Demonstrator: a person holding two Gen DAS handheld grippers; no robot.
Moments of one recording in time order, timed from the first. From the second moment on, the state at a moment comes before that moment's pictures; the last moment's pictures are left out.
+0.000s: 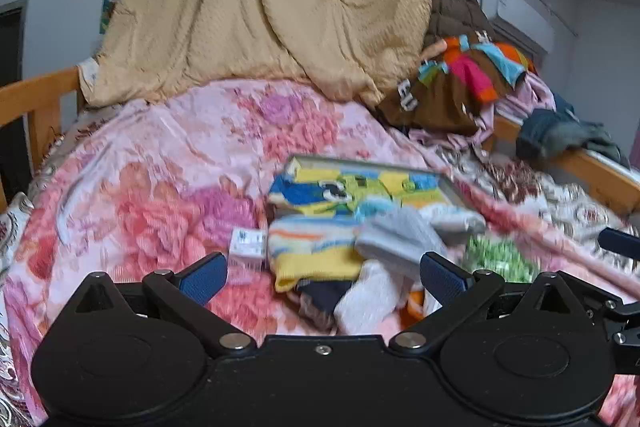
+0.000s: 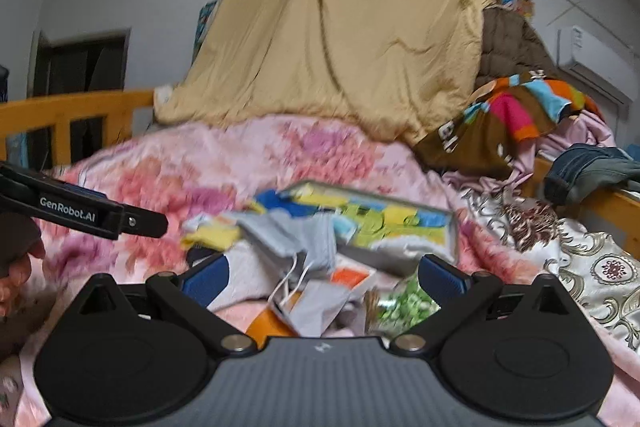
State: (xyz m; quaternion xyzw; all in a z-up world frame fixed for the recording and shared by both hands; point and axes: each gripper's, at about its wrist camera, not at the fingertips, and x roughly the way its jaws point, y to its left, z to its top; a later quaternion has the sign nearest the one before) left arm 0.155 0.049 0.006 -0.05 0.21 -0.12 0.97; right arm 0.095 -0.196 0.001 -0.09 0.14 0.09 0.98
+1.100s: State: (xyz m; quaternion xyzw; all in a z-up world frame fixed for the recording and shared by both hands) left arm 0.231 0.013 -0.050 0.08 0.26 -0.32 0.91; right arm 0.190 -0.221 -0.051 -0.01 0.27 0.06 0.96
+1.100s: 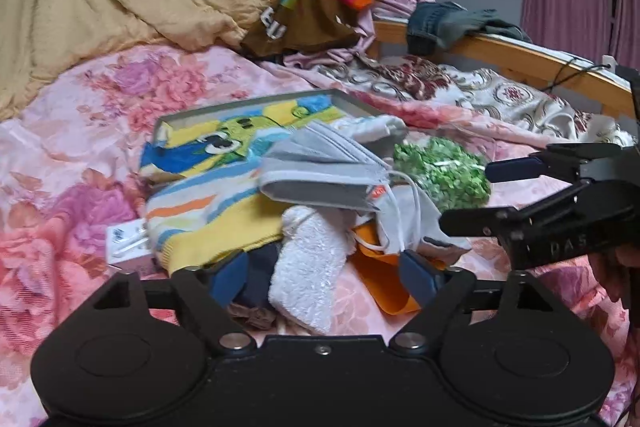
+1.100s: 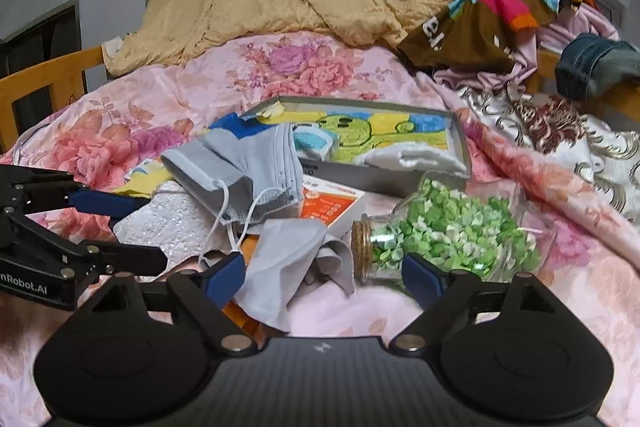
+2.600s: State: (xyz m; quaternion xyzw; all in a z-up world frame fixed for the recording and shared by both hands) left arm 0.201 -0.006 -0.057 0.04 0.35 -0.25 0.90; right arm 0.182 -0.206 -0.059 -0.08 0.28 0.03 0.96
